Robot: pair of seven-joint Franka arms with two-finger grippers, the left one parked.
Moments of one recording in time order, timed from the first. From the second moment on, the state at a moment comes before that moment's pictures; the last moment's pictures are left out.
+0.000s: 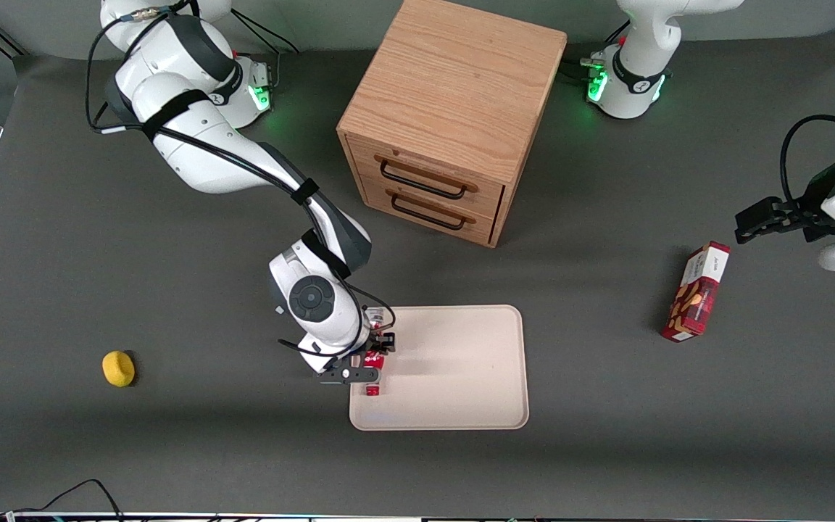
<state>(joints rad) 0.29 1.02 0.33 -1.18 -0.31 2.25 0.67</state>
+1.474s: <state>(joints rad) 0.27 0.87 0.35 -1.17 -0.35 2.19 0.66</state>
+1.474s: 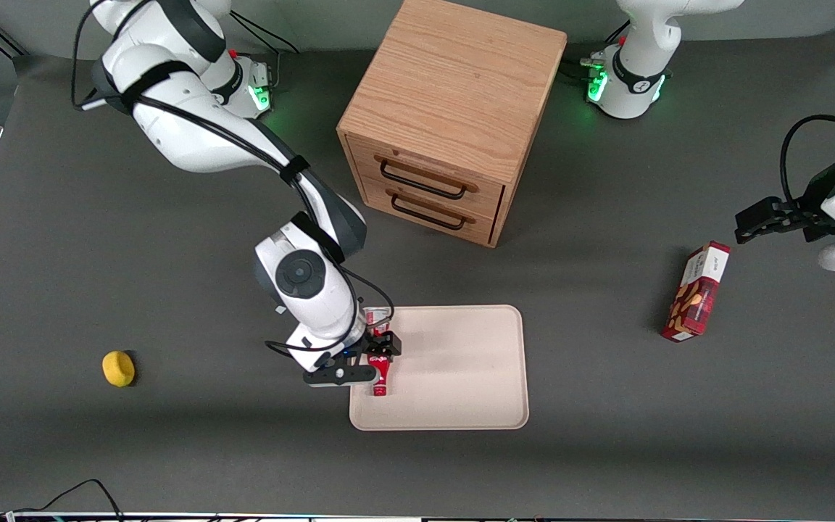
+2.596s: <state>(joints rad) 0.13 -0.10 0.02 -1.53 -0.06 1.40 0.42</state>
